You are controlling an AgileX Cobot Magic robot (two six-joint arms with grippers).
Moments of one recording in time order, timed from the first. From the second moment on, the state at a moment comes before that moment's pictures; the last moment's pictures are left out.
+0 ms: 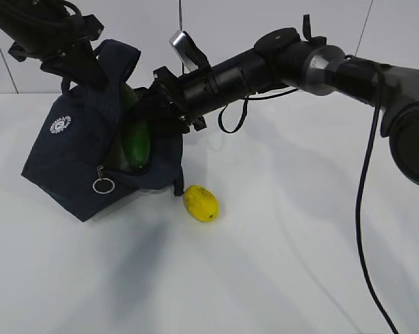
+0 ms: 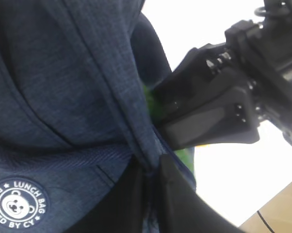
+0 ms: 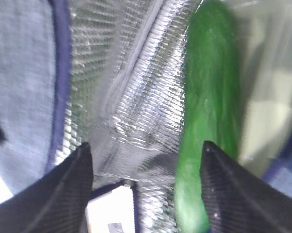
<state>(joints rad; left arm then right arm) -0.22 1.90 -1.72 -0.50 1.12 0.27 0.36 2.54 -2.24 1.23 1.22 -0.56</state>
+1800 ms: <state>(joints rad) -0.22 1.90 -1.72 -0.50 1.15 0.29 0.44 1.95 -1.47 0.51 0.94 -0.59</state>
